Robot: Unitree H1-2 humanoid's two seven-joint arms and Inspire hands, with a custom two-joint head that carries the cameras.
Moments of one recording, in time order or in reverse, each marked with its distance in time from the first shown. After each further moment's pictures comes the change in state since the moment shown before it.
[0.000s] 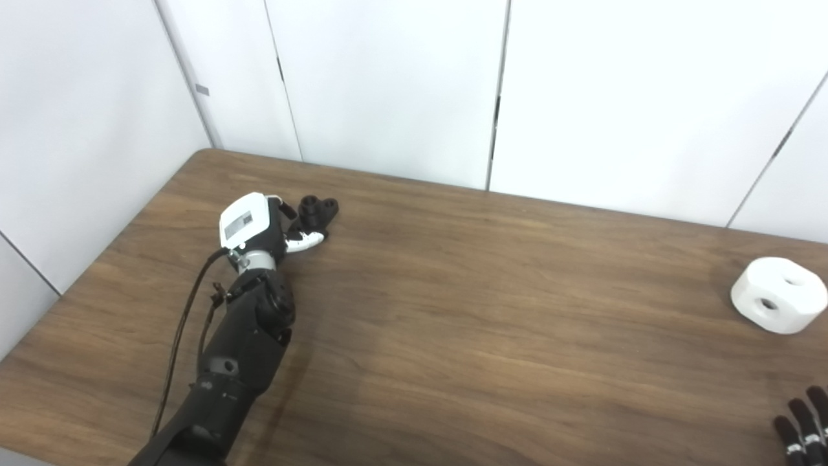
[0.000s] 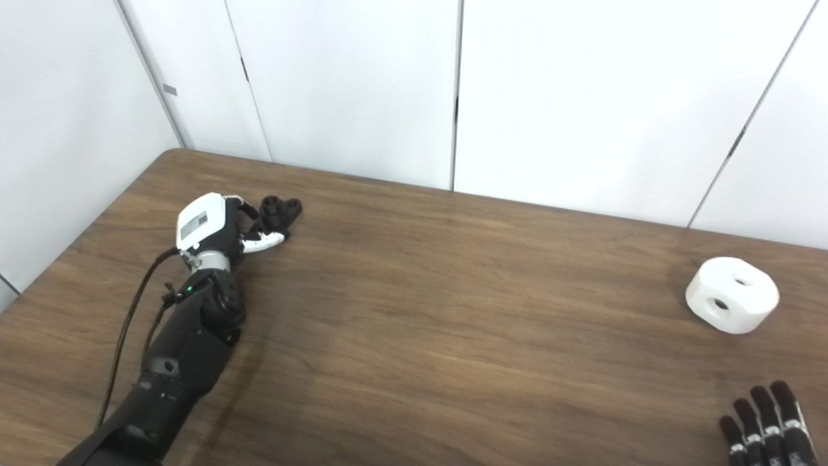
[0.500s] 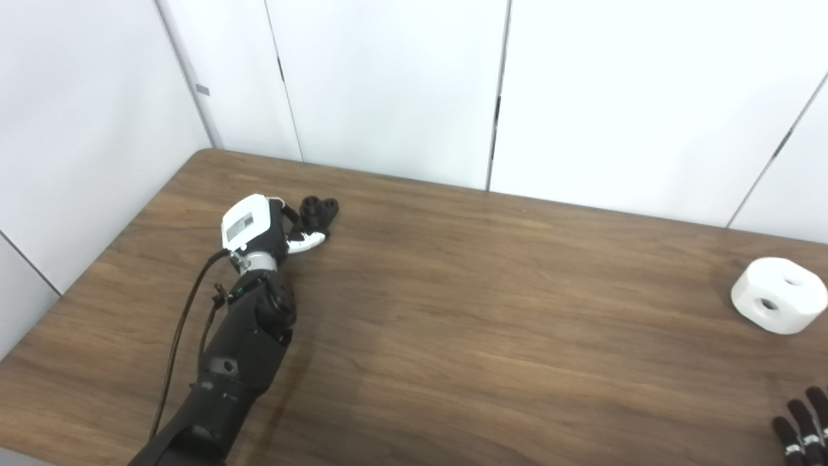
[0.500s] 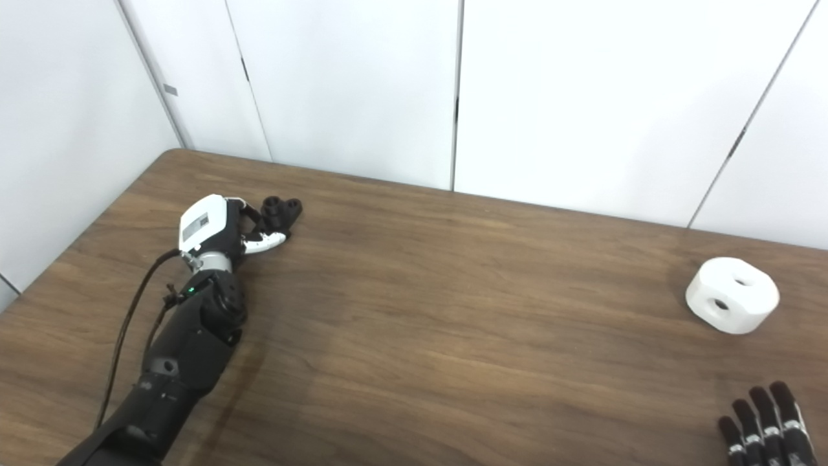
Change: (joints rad) left arm 0.000 0.000 -0.002 0.002 -0.032 0.000 0.005; right arm 0.002 0.000 0.000 -0.010 0.015 0.016 -0.010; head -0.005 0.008
